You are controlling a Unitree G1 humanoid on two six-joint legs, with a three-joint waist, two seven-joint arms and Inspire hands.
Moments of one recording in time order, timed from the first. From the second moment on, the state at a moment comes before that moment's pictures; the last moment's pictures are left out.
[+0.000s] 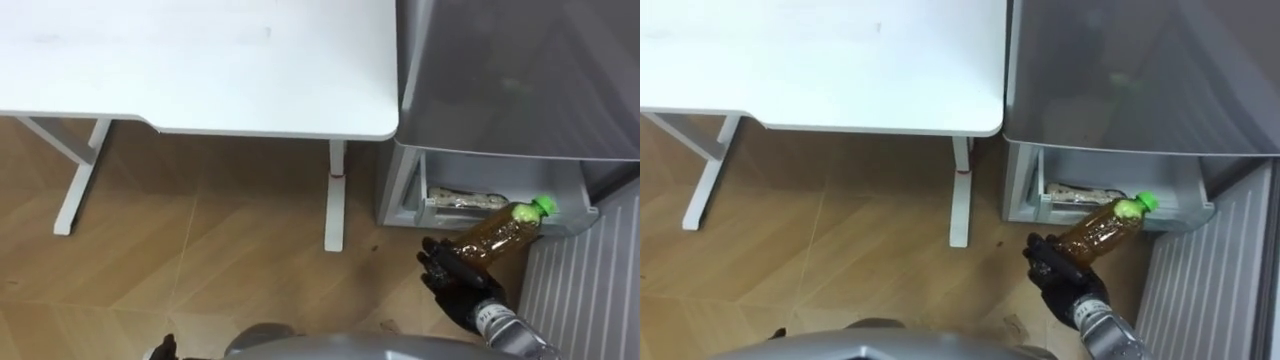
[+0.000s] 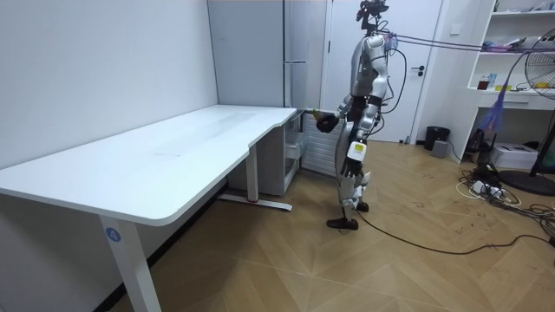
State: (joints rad) left arm 0.33 0.21 -0.05 0.97 -0.11 0.05 0.11; right arm 0.18 -0.26 0.11 0.83 1.10 0.10 0.18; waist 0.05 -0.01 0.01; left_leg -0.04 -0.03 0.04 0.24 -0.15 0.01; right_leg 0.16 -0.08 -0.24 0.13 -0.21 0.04
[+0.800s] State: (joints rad) left arm 0.22 0.24 -0.06 0.97 -0.03 0.10 0.08; right arm -0.15 -0.29 -0.04 1.08 1.56 0.10 0.10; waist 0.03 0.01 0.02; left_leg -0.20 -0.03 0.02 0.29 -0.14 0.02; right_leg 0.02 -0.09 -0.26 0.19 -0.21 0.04
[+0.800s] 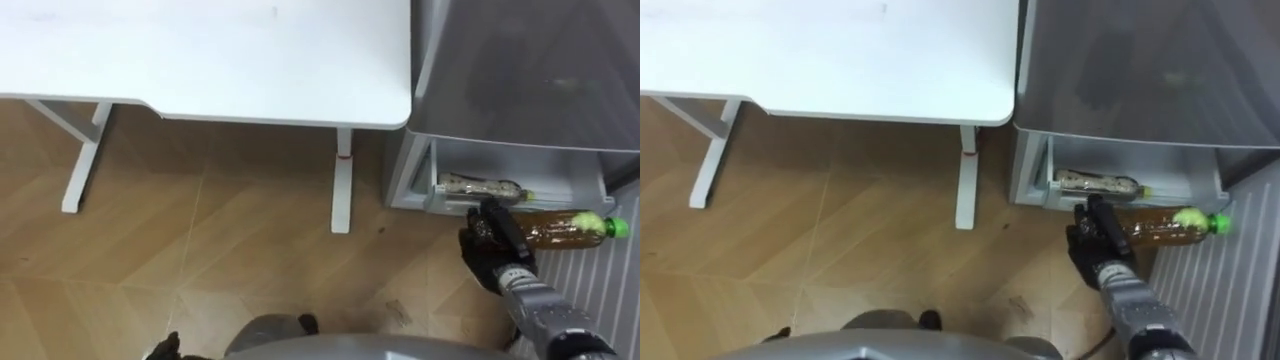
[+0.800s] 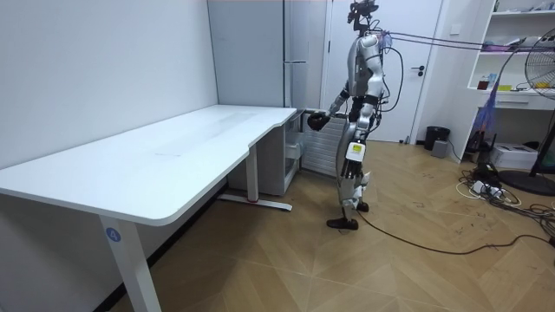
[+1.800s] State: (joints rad) left arm -0.03 0.31 -0.24 1.08 -0.08 0.06 0.02; right arm -0.63 -0.43 -0.10 1.34 1.60 0.15 0.05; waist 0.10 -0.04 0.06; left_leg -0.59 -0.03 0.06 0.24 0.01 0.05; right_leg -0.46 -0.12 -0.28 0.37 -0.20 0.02
